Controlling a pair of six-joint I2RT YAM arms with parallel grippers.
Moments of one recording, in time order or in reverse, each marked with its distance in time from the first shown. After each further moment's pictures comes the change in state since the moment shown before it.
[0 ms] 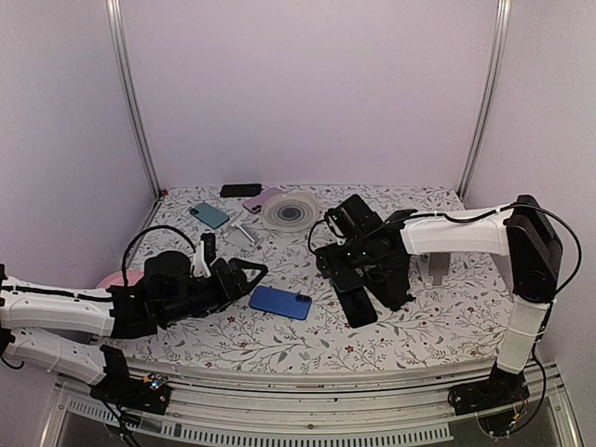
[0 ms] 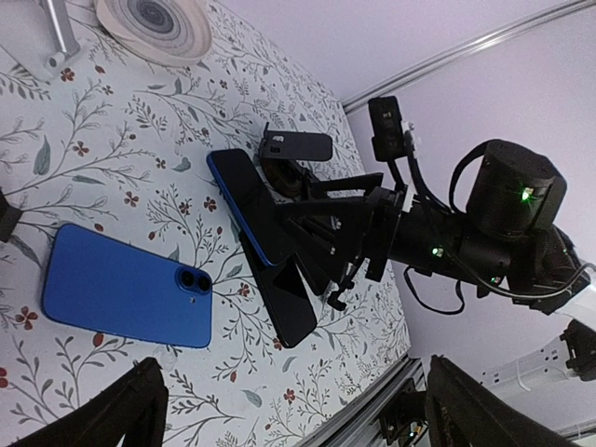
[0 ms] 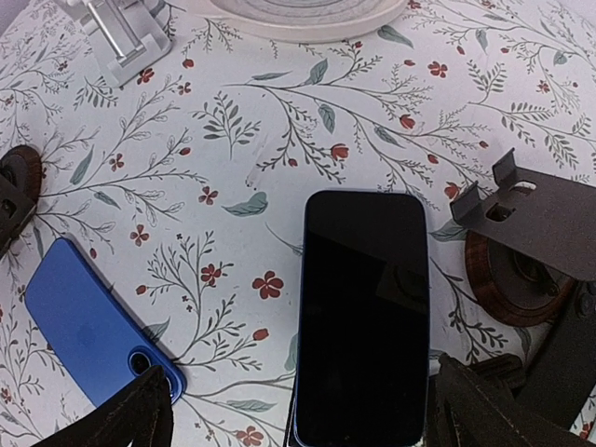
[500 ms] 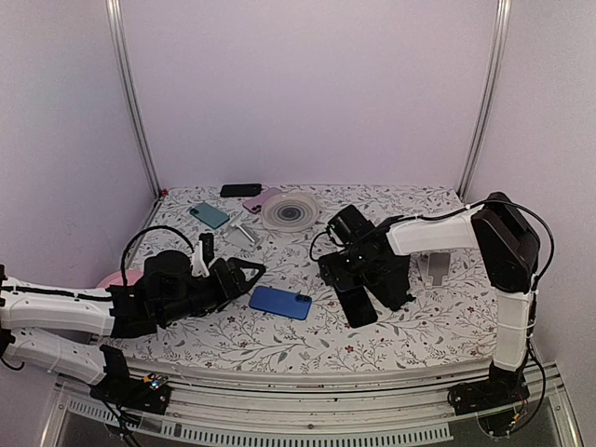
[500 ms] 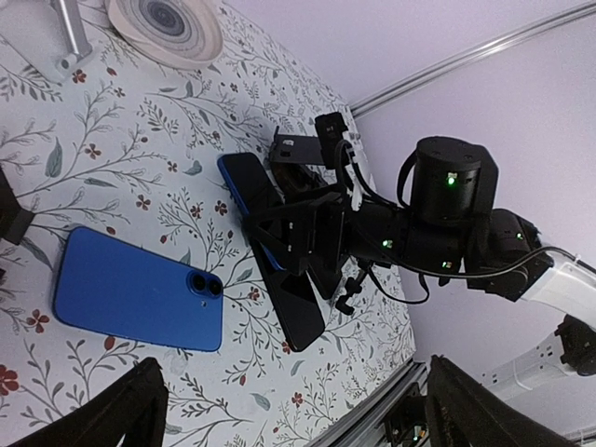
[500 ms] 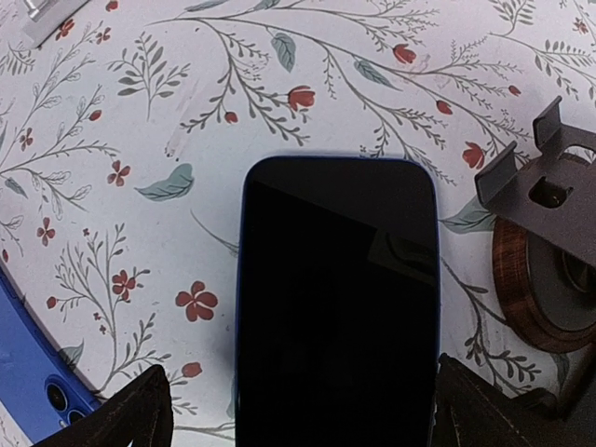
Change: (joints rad) left arm 0.019 -0.005 -0.006 -0.013 0.002 0.000; right arm -0.059 0.174 0.044 0.013 -0.067 -0.008
